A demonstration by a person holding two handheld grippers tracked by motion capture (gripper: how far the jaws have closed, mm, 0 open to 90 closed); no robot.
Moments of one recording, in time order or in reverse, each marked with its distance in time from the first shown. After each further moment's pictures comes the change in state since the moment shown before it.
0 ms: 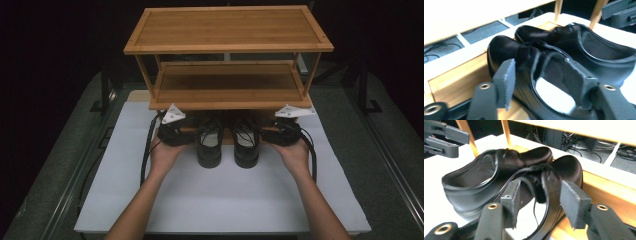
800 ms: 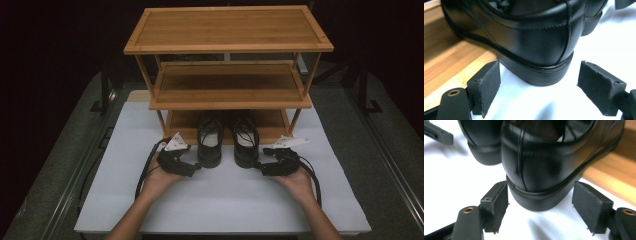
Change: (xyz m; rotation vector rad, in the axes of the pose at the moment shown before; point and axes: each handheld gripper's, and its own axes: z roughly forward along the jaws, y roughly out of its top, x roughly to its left) left arm -0.021 -0.066 0.007 0.190 -0.123 0.068; right arm 0.020 -0.075 0.000 0.182 0.094 -0.011
